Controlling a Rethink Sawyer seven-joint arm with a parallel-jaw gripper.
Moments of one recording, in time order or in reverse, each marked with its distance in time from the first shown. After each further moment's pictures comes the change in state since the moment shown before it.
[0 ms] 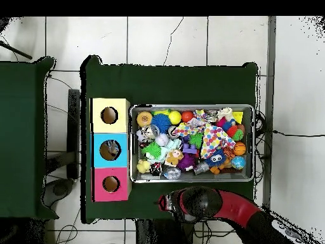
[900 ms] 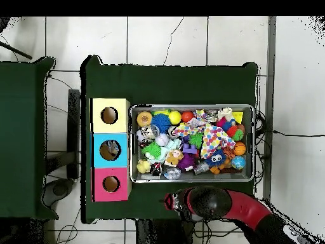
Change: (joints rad) arm -0.054 -0.069 0.051 0.013 0.000 0.034 0.000
